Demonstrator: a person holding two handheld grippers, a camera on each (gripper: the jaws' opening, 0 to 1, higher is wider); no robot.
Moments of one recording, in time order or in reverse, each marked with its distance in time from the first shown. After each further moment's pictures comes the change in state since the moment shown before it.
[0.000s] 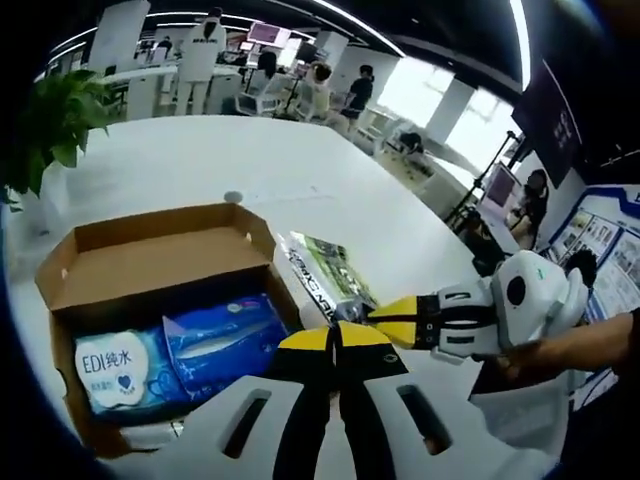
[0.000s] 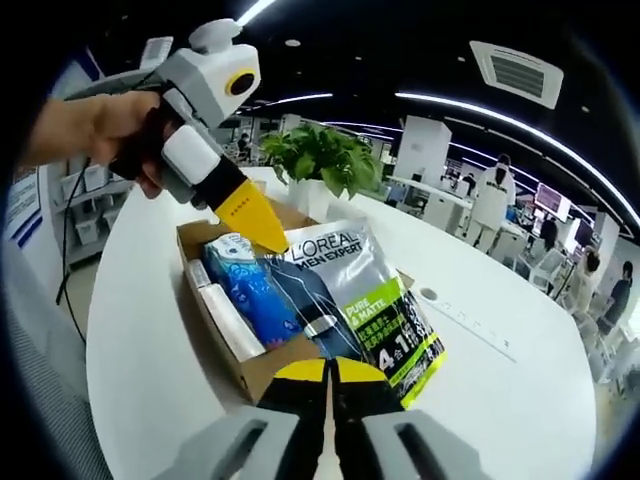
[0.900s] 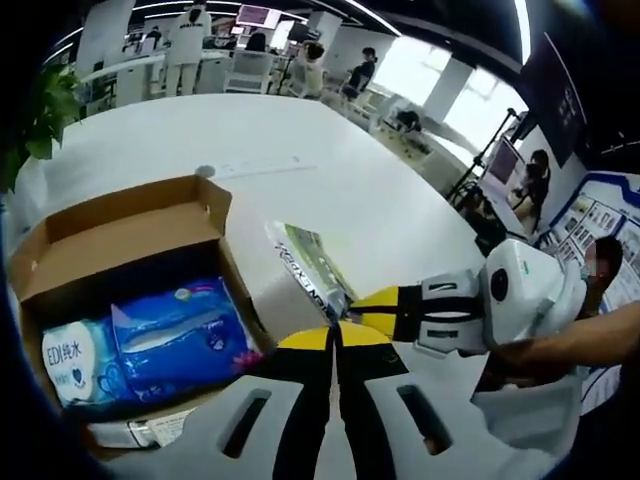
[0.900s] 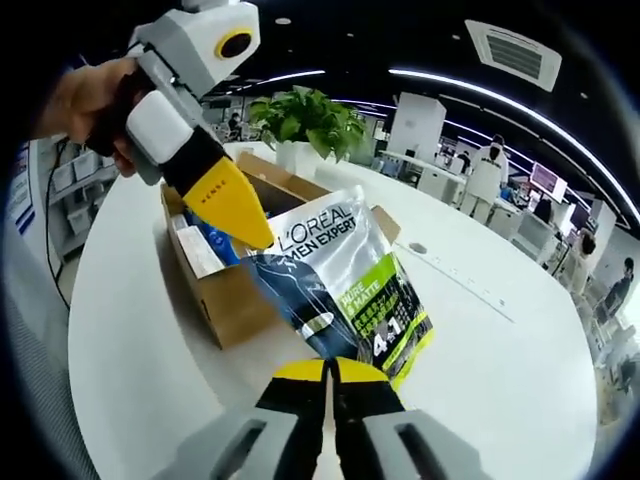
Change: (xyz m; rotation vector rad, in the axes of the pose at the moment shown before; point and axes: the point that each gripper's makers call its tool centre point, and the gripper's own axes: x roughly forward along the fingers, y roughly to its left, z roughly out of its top) left arm 0.046 -0.027 -0.028 0.011 0.079 0.000; right arm 0.003 -0.021 -0.059 0.012 0.101 -0.025
